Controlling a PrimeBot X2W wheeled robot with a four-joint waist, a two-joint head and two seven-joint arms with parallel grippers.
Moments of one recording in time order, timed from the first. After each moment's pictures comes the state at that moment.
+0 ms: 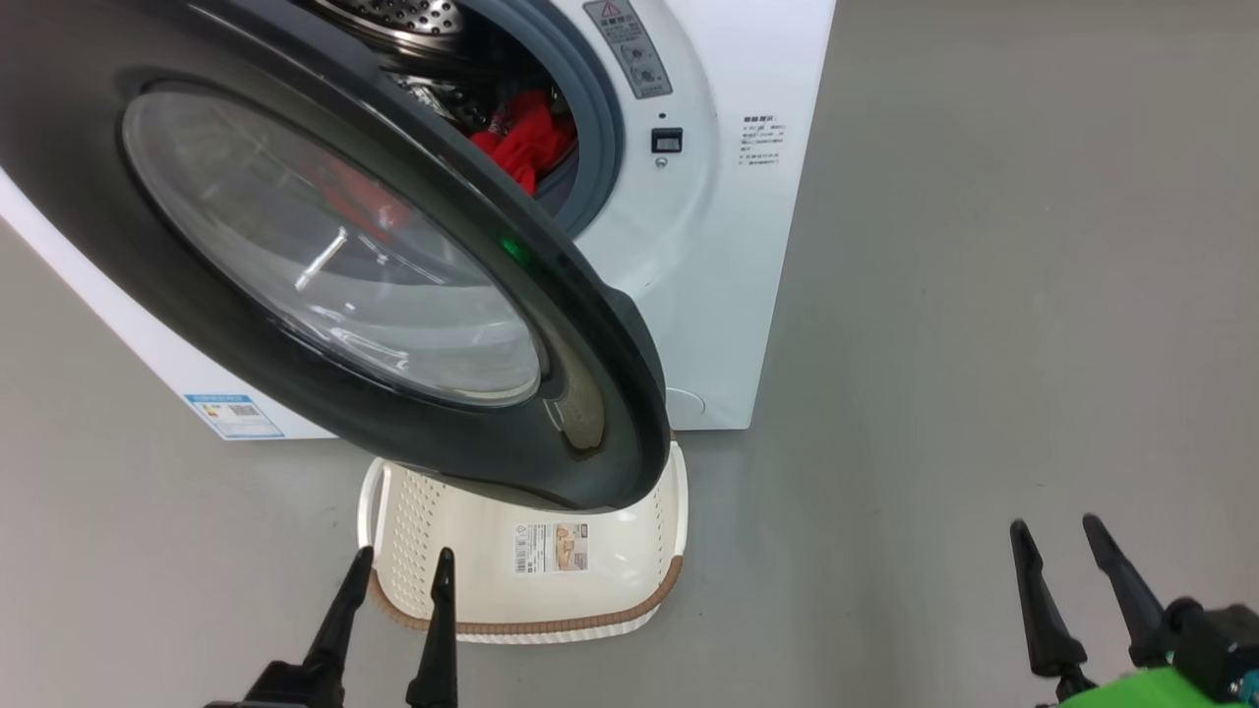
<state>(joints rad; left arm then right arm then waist) 0.00 0.04 -0.14 0.16 -0.20 0.03 -0.25 0.09 -0.10 -0.06 0.19 0.34 0.12 -0.25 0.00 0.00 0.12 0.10</state>
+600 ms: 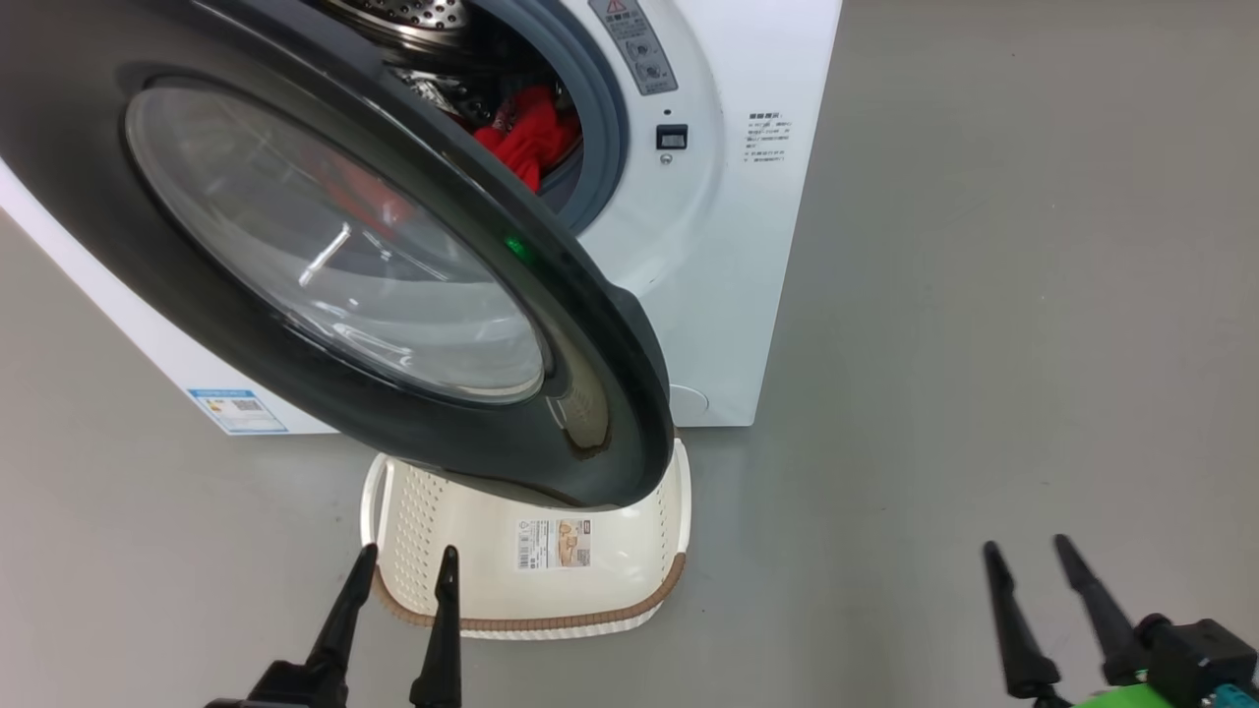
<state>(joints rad) 0.00 0.04 -0.15 0.15 -0.20 0.03 -0.25 0.12 -0.08 -0.05 0.18 0.33 0.12 -0.25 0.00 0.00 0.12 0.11</state>
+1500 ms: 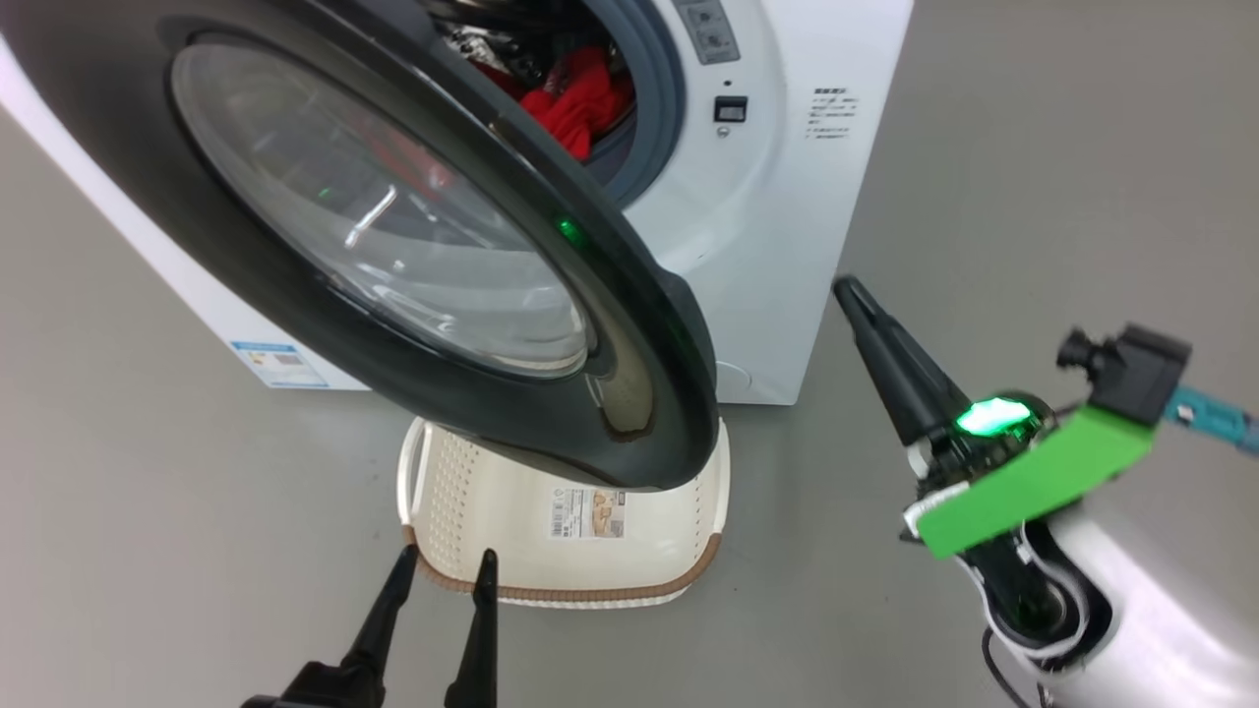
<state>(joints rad) 0.00 0.04 -0.21 0.14 -0.24 0.04 -0.25 -0.42 -0.33 0.53 0.07 1.20 0.12 -0.26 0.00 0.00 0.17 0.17</state>
